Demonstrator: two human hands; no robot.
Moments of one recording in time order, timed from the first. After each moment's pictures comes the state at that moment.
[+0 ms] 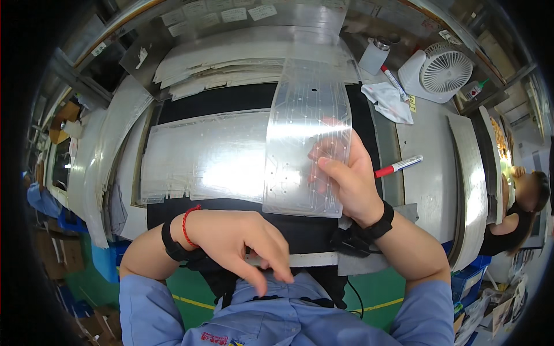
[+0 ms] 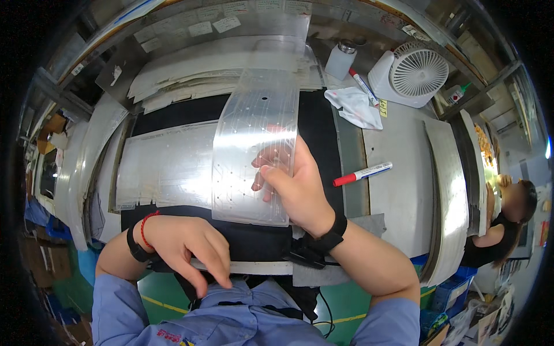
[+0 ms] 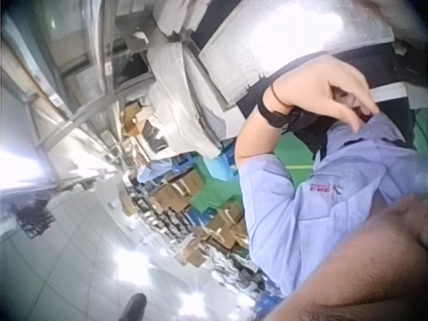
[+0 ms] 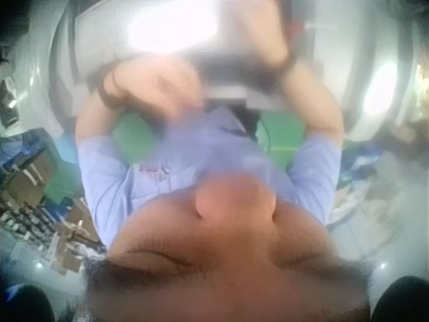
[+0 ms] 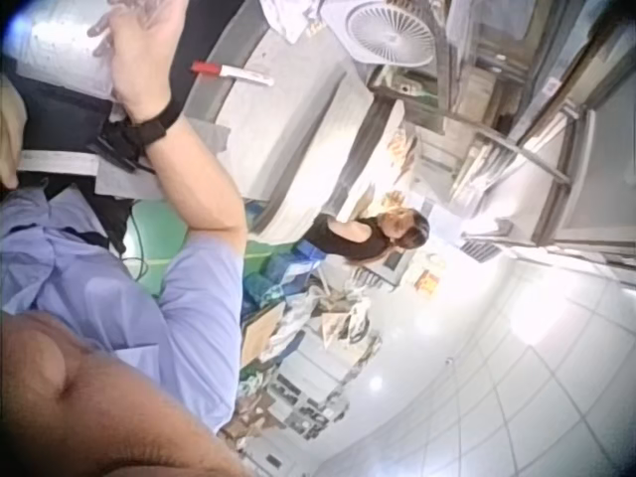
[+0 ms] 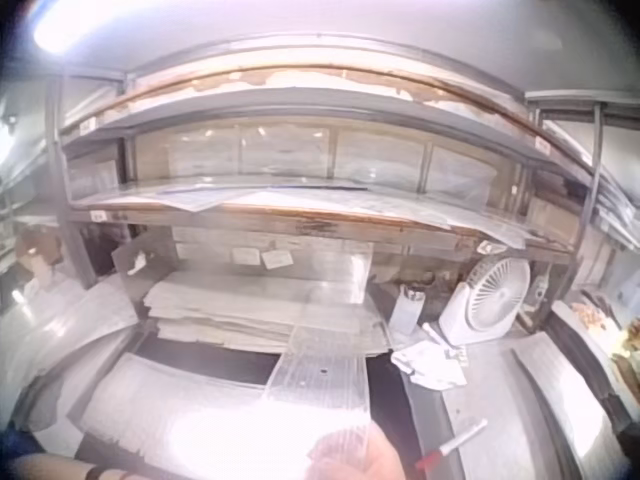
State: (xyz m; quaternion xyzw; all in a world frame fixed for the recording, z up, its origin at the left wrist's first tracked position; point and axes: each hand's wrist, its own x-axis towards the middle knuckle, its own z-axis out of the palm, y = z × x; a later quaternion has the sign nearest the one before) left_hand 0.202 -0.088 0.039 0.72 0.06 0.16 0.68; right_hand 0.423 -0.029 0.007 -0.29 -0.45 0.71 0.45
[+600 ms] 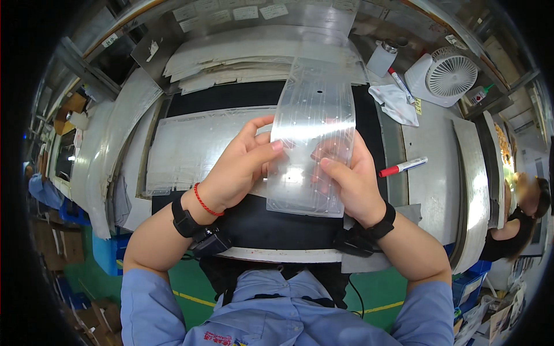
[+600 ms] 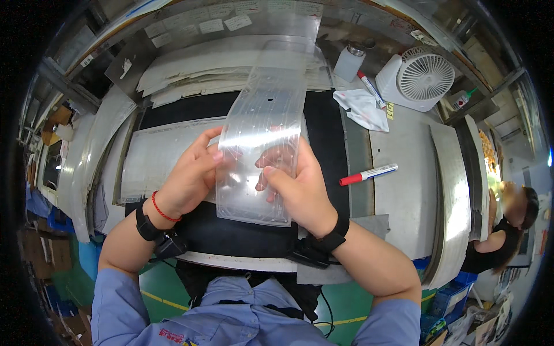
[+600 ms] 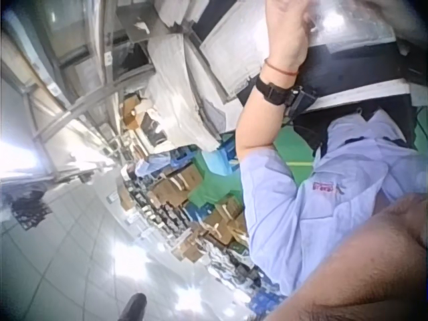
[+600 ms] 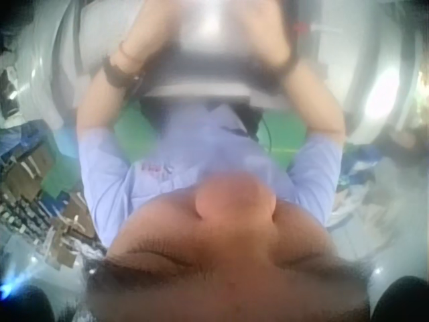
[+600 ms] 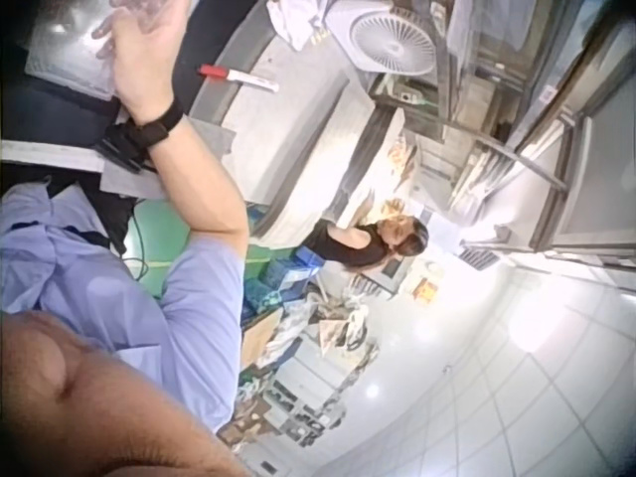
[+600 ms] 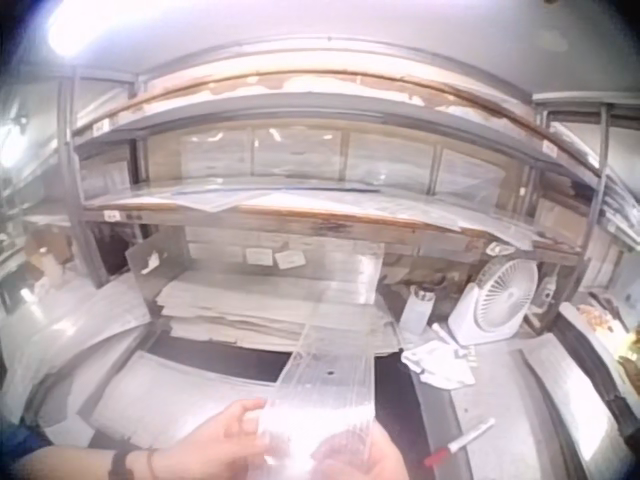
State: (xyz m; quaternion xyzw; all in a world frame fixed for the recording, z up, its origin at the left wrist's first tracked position) left_hand 0.203 -0.057 0.013 0.36 0.38 0.49 0.69; right_hand 0.420 -0.033 0.002 -0.27 -0.47 0.72 0.43
